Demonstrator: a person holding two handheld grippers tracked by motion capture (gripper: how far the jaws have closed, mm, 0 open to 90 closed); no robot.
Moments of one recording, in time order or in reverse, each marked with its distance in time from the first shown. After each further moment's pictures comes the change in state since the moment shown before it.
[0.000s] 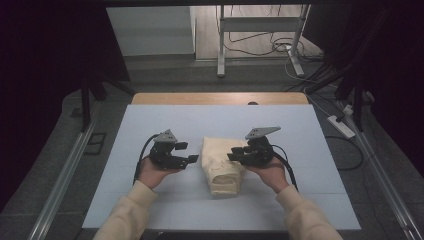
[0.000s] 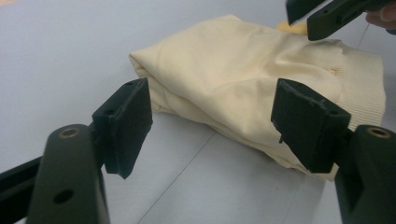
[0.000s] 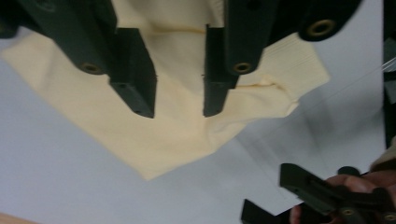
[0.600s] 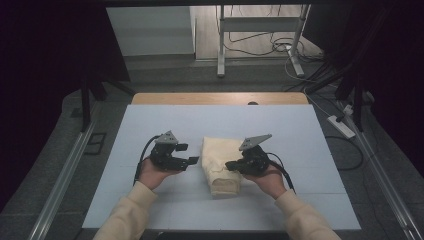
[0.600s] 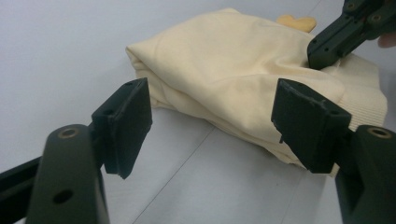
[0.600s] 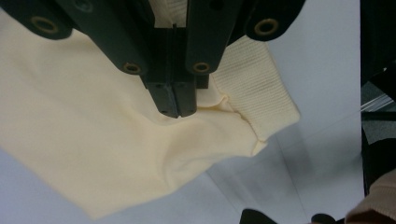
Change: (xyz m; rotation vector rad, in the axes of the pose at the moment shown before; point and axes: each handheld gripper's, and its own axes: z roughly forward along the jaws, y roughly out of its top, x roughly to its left) left arm -0.001 -0.002 0.002 0.014 -0.002 0.006; right arm 0.015 -0.015 0.011 0.104 0.062 -0.068
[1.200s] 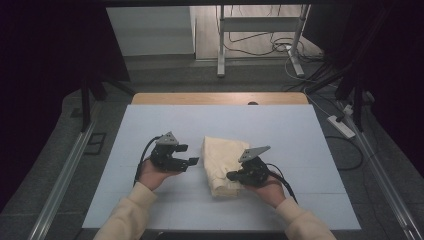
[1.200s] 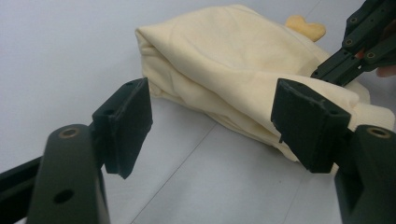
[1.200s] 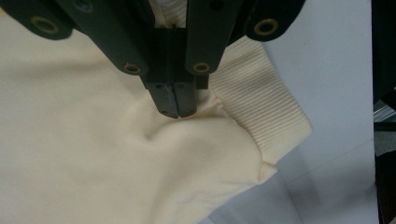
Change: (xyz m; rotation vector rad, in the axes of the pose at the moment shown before) left arm -0.001 -0.002 0.002 0.009 0.009 0.003; right arm 0.010 -0.028 0.012 0.028 -0.018 0.007
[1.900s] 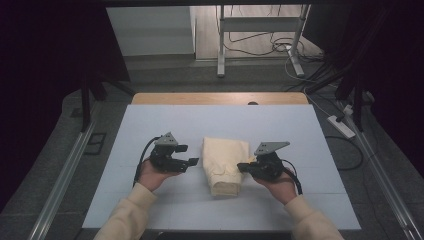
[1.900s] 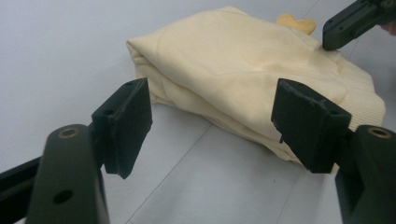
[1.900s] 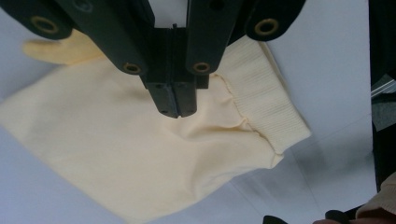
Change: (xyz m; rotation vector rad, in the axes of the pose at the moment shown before) left arm -0.003 0.000 -0.004 -0.011 -0.004 0.000; right arm -0.015 -0.002 -0.040 -0.118 -0.055 0.023
